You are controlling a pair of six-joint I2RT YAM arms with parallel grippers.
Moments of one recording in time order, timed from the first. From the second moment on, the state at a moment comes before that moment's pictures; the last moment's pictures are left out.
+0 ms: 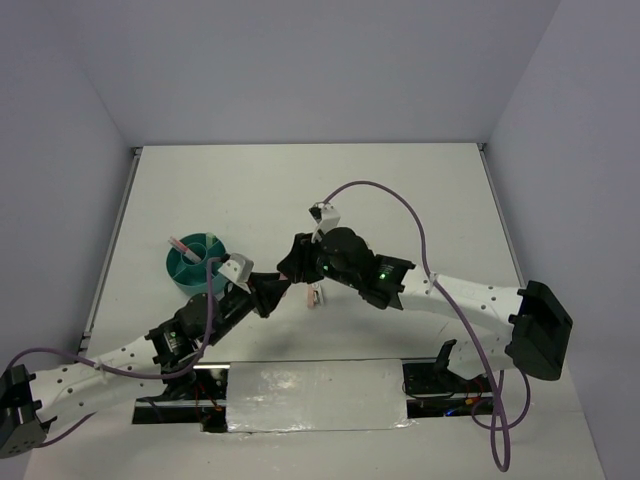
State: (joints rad) left arm -1.01 0.60 0.26 0.33 -0.31 -0.34; right arm 1.03 1.32 0.91 0.03 0.10 0.69
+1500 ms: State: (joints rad) left arm -1.00 0.47 0.99 -1.09 -1.08 -0.82; right arm 0.95 2.28 1.89 0.36 -0.39 0.15
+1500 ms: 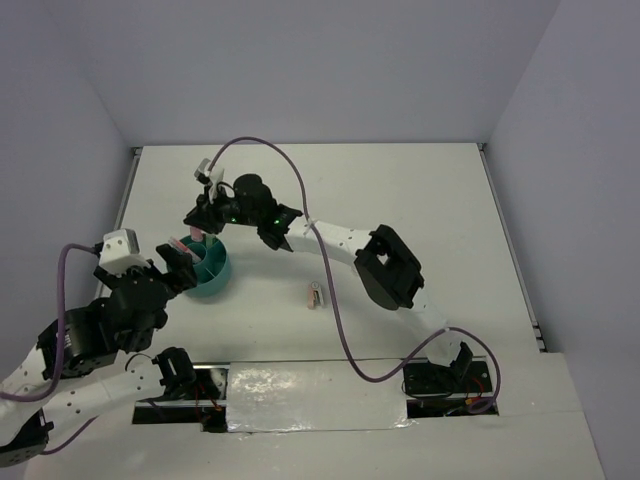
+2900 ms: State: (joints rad) left arm -0.94 0.98 0.93 -0.73 -0.72 -0.69; right arm 0.89 1.20 1.09 0.00 0.26 0.38
